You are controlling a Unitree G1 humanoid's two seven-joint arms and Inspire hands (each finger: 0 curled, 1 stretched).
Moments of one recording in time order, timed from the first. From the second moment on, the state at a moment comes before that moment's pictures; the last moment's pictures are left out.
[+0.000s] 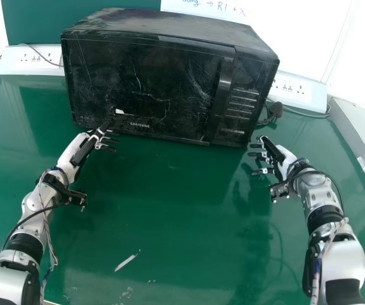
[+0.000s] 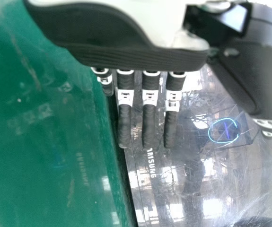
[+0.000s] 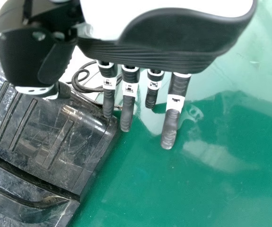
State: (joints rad) left arm -0.95 0.37 0.09 1.15 0.02 -0.47 -0.29; right arm -1.15 -0.58 -0.08 1.31 -0.13 0.09 0.37
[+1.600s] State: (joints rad) left arm -0.83 0.36 0.15 0.69 -0.20 -0.10 -0.51; right arm -1.15 -0.57 -0.08 1.31 -0.13 0.10 0.31
